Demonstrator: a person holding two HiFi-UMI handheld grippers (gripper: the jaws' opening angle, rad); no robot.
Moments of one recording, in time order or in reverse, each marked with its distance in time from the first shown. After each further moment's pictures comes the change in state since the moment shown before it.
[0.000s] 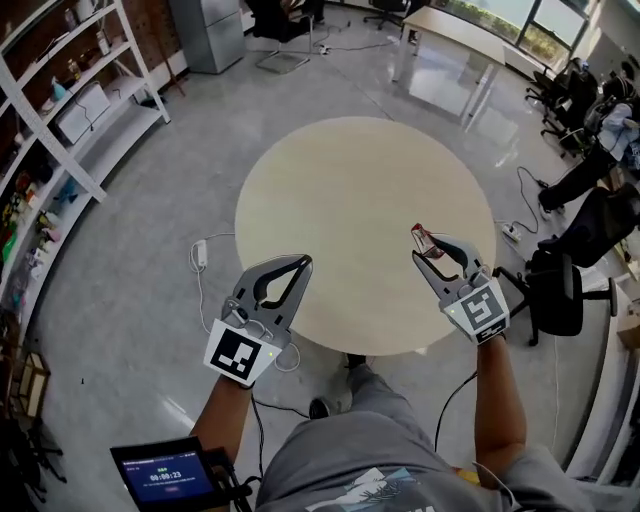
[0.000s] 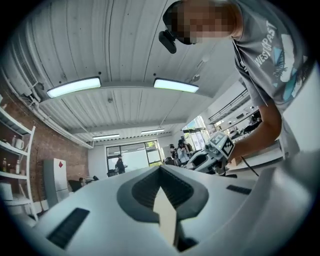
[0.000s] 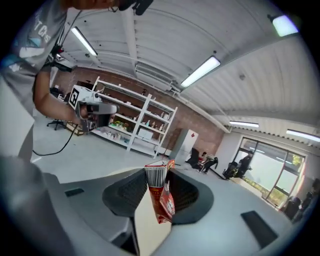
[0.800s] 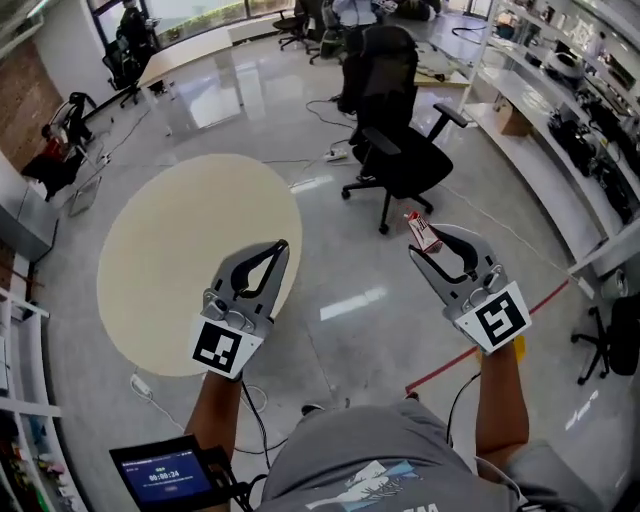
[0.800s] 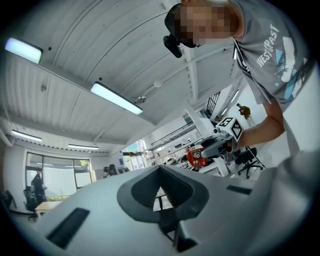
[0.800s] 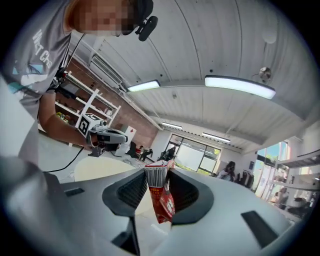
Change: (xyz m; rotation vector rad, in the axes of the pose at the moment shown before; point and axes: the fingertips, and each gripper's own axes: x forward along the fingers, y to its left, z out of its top) left arm 0.122 -0.397 0.107 -0.022 -0.212 -0.752; right arm -0.509 0.053 -0.024 0.058 0.016 -0.749
